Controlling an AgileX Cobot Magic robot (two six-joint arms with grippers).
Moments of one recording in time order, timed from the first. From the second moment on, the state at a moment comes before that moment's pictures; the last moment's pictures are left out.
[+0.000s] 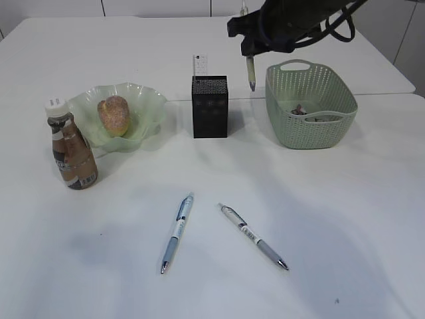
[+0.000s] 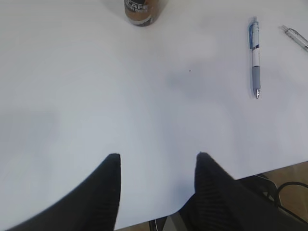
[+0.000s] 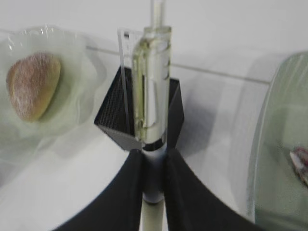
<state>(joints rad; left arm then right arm) -0.19 0.86 -1.02 -0.05 1.24 -0.08 0.26 2.04 -1.83 0.24 0.65 -0.12</state>
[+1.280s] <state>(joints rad) -0.19 0.86 -1.02 0.03 0.99 -0.08 0.35 2.22 -1.83 0.20 0.01 -0.17</state>
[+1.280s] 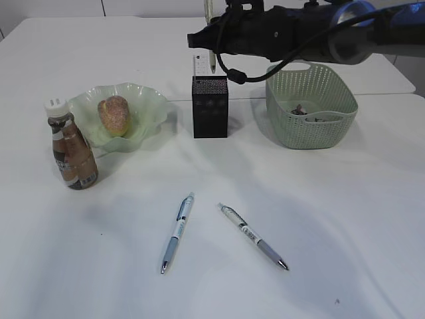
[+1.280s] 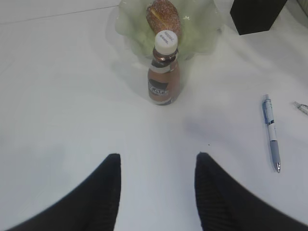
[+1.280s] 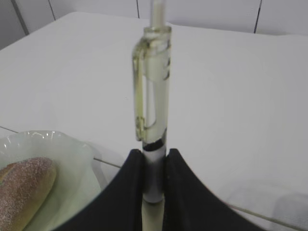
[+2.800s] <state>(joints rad) -0.19 0.90 -1.02 0.04 0.97 -0.08 0.35 2.34 -1.83 0.17 -0.11 -0.17</state>
